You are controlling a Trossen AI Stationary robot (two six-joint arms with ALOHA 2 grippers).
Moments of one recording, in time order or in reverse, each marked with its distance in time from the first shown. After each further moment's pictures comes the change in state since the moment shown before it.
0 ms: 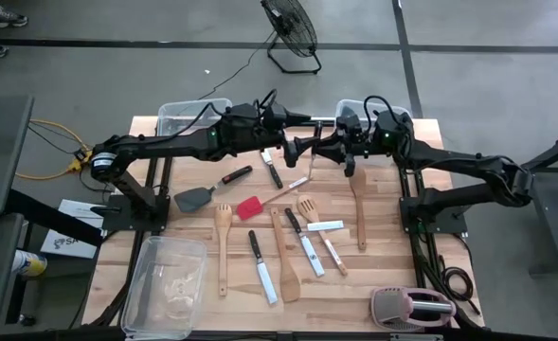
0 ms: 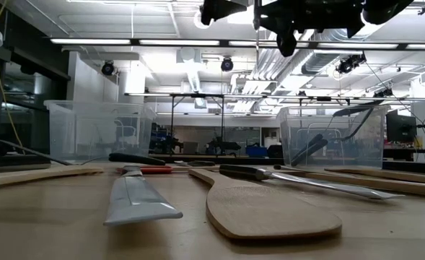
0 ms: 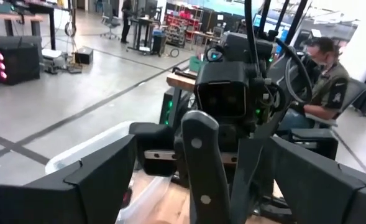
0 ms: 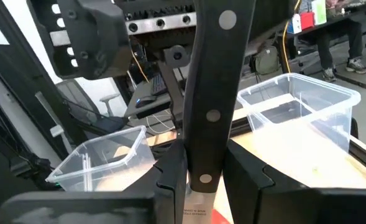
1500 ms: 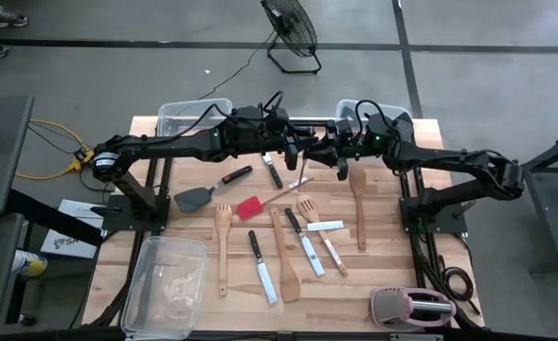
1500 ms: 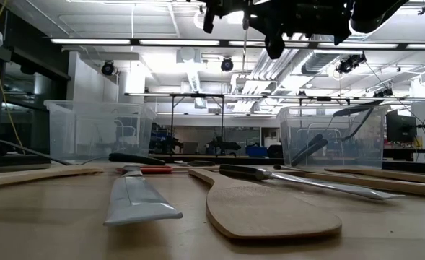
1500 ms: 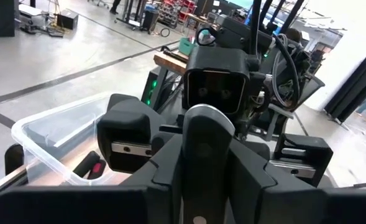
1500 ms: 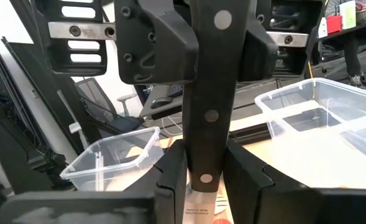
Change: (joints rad) left arm -0.001 0.014 -0.001 -0.046 0.053 -0.146; right arm 0.032 0.100 0.000 0.154 -0.048 0.021
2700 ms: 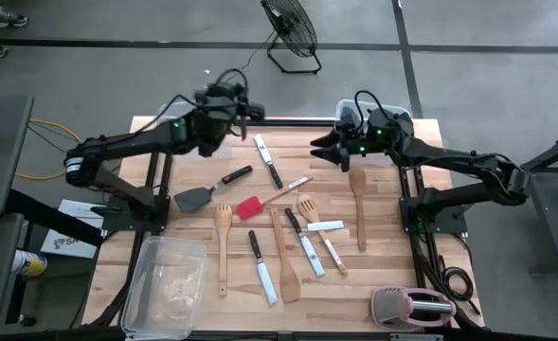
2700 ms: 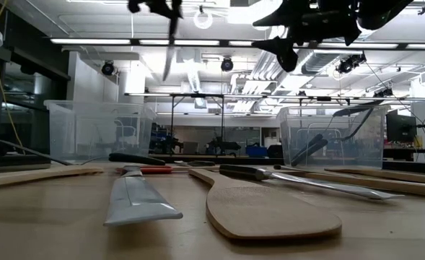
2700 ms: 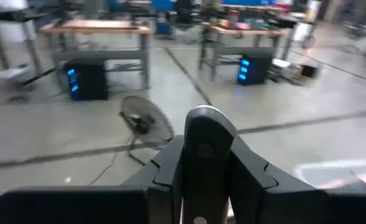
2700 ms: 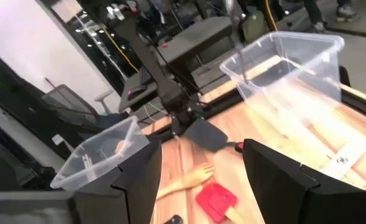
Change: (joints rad) left arm 0.032 -0.234 0.000 -0.422 -1.010 0.006; right arm -0.074 -0.064 0.000 -0.240 0.033 0.109
